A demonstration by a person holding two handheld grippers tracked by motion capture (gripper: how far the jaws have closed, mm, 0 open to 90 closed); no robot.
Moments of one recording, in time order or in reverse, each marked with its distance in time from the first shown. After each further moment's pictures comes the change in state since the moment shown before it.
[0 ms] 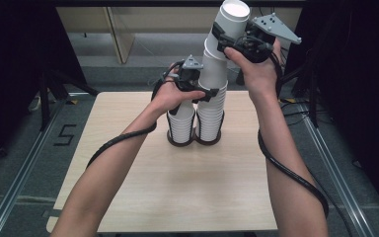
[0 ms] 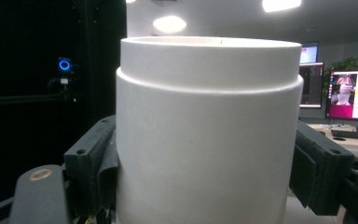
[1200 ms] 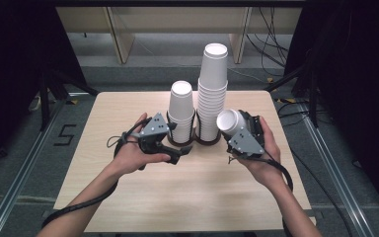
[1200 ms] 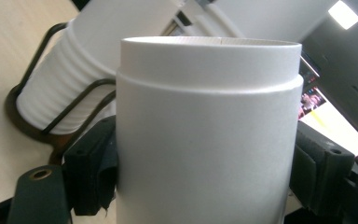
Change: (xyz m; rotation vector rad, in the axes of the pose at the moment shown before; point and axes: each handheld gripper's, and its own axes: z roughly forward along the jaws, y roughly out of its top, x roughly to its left) left arm -0.068 -0.122 -0.117 -0.011 -0.113 0.044; right arm 0.029 -0.180 -0.129 0.388 0.027 -0.797
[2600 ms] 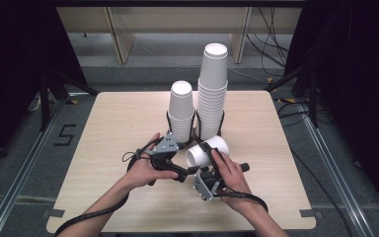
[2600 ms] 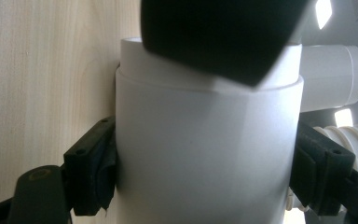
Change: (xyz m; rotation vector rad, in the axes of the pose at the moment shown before) left arm -0.015 -0.046 0.042 0.041 -0.112 -0.049; right arm 0.112 0.005 0.010 -0.055 0.067 -0.625
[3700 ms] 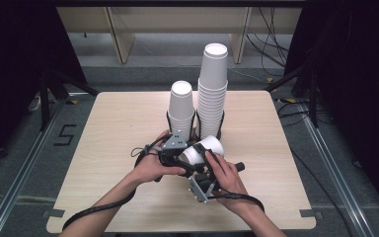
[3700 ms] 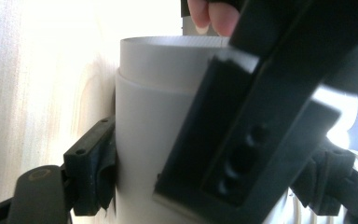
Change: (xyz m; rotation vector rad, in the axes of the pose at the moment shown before) left arm 0.002 0.008 0.020 0.024 -0.014 0.015; right arm -0.004 0.012 0.001 -0.015 0.009 -0.115
